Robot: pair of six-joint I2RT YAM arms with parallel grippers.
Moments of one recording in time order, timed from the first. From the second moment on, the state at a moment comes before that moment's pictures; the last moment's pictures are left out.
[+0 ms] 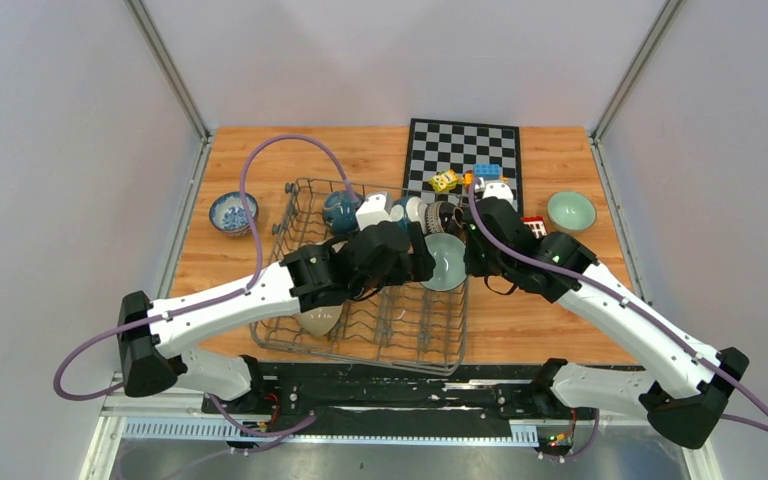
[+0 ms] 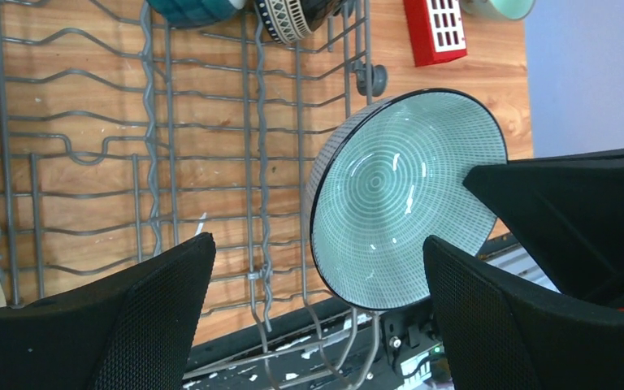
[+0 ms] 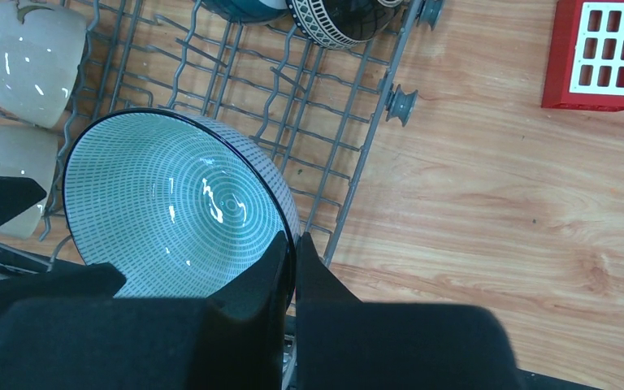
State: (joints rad) left arm -1.13 1.31 1.21 -0.54 -0.45 -0.98; right arm 0.82 1.09 1.21 -0.94 0.36 0.54
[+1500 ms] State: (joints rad) left arm -1.12 1.41 1.24 -0.56 -0.49 -0.91; right arm 0.82 1.11 1.20 -0.93 0.35 0.54
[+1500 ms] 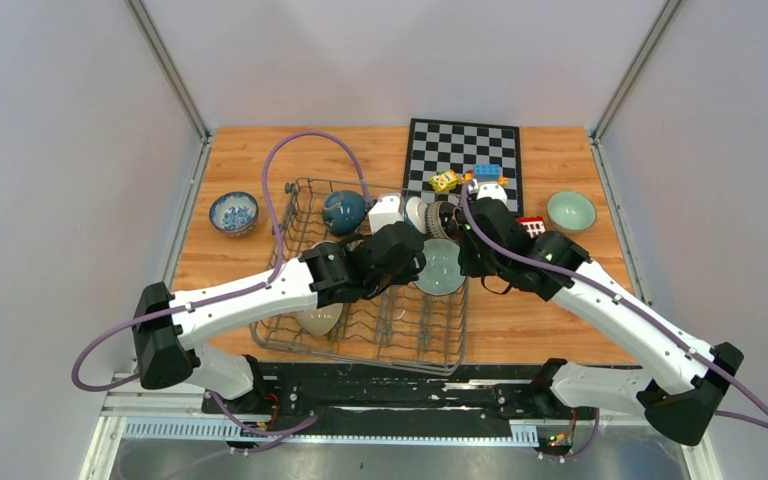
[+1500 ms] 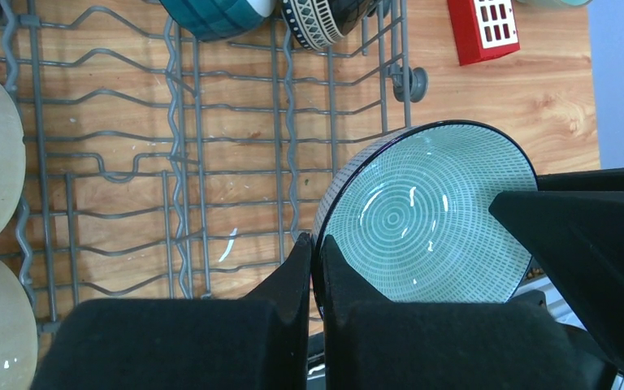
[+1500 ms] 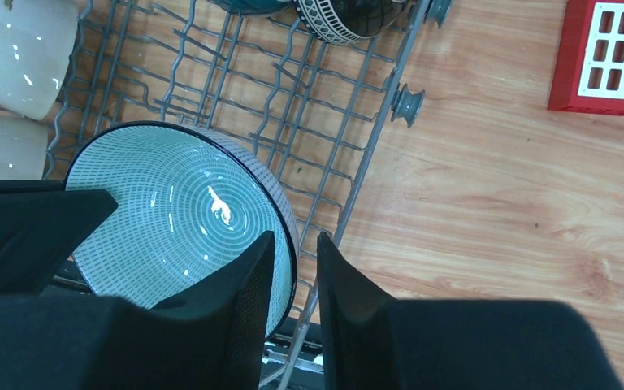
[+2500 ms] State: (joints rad) left arm -1.11 1.40 1.24 -0.56 -0.47 -0.91; right arm 0.82 1.13 1.18 -0.95 0.31 0.45
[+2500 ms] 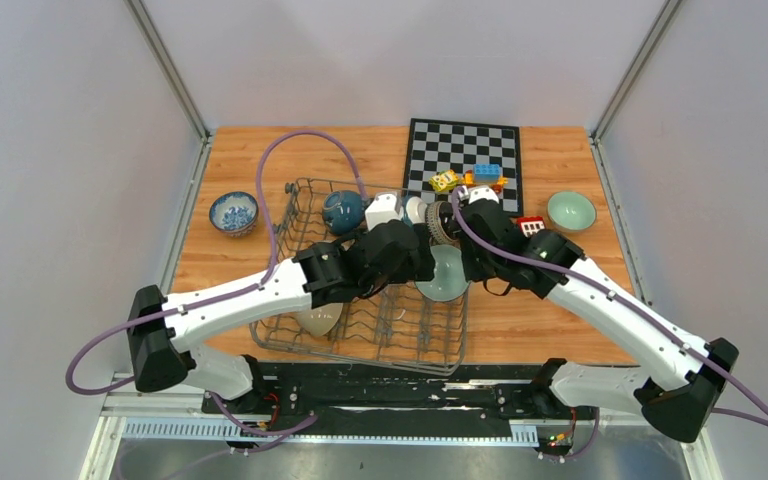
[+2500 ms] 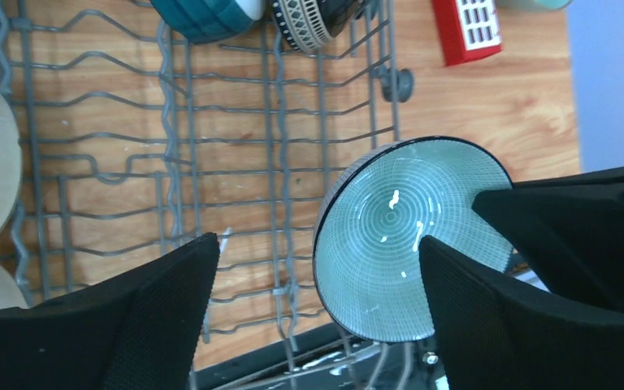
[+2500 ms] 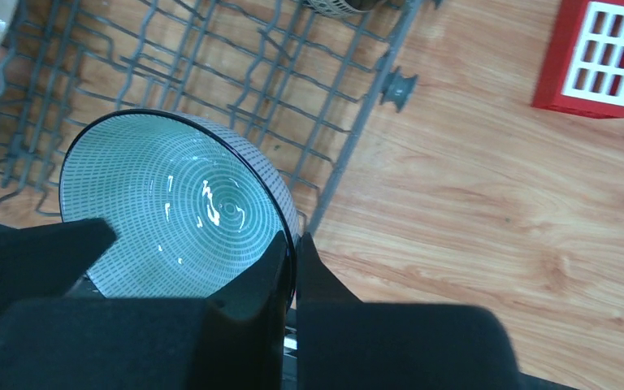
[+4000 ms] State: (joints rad) left arm -1.11 0.62 0.61 -0.29 -0.45 -0.67; right arm -0.39 1.58 1.23 -0.45 0.04 0.57
